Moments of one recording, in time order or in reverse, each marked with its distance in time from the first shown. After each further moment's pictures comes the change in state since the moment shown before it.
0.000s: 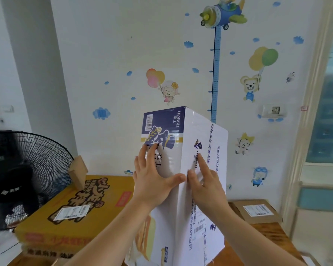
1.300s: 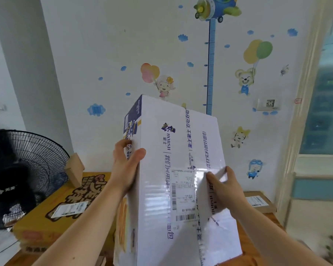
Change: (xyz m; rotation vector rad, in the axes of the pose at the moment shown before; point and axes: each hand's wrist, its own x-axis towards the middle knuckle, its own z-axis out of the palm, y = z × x) left_hand 0.019 -0.021 -0.035 -0.460 0.077 -0.215; right_hand 0.022 0.063 -0.032 0.137 0.048 0.378
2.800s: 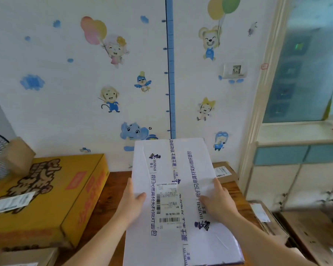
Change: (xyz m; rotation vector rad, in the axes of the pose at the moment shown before) left_hand -0.053 -0.154 0.159 0.340 -0.368 -0.346; right_hand 0.049 0.147 -0.075 -0.437 -0.031 0.123
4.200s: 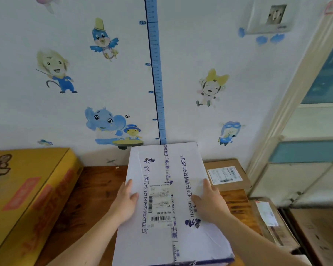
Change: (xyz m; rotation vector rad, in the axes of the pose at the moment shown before) left_hand 0.195 -0.035 0.099 0.246 -0.136 -0.216; right_hand 0.217 0.037 0.039 -0.208 -0.251 0.052
